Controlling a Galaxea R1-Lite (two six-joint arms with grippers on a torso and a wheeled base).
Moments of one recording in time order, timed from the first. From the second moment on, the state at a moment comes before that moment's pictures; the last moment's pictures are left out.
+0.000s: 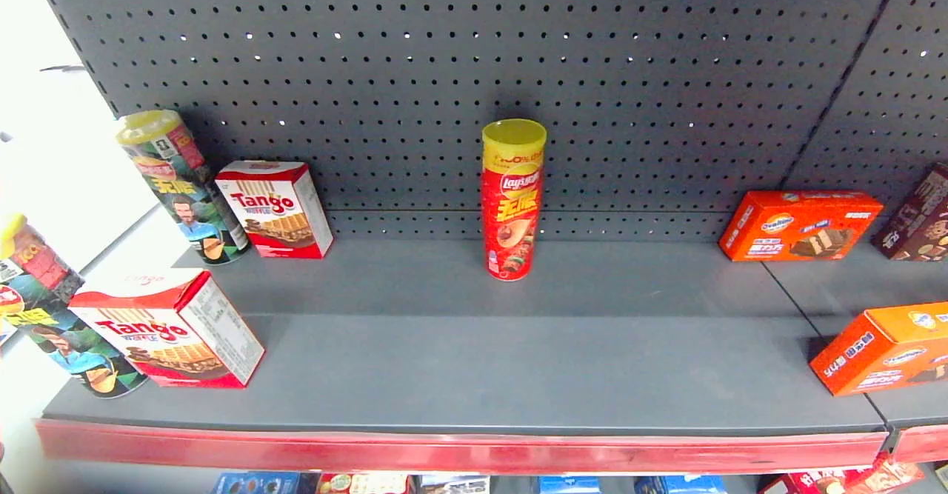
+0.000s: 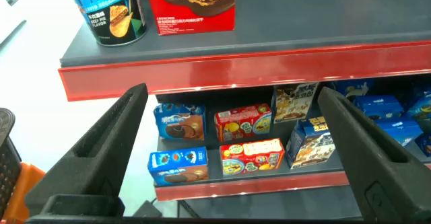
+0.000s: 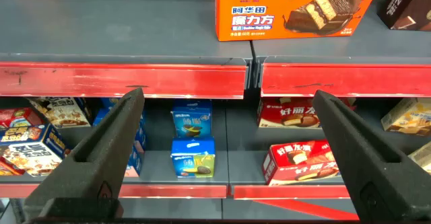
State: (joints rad) left arm 0.00 0.00 0.00 0.00 -0.08 0.03; right arm -0.01 0.00 0.00 0.00 -0.01 -0.01
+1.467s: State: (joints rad) left arm 0.00 0.00 0.00 0.00 -0.09 0.03; right arm -0.01 0.00 0.00 0.00 -0.01 -0.02
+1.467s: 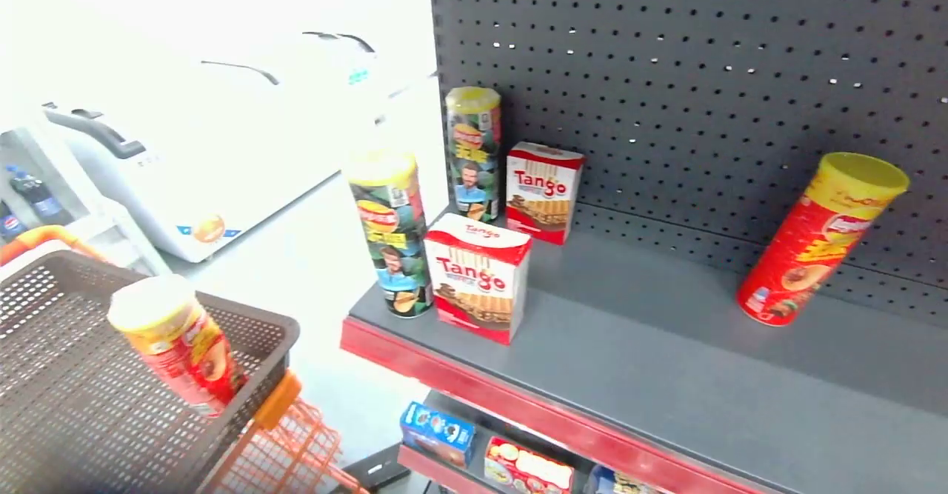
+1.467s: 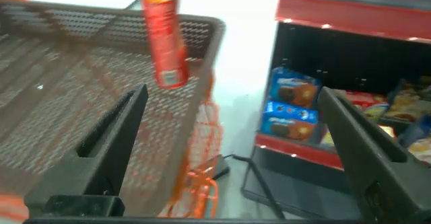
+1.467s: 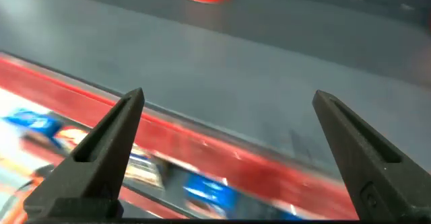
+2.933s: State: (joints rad) left arm 0.02 0.36 -0.29 0.00 -0.06 0.02; right arm -0.01 0.00 0.00 0.00 -0.02 -0.01
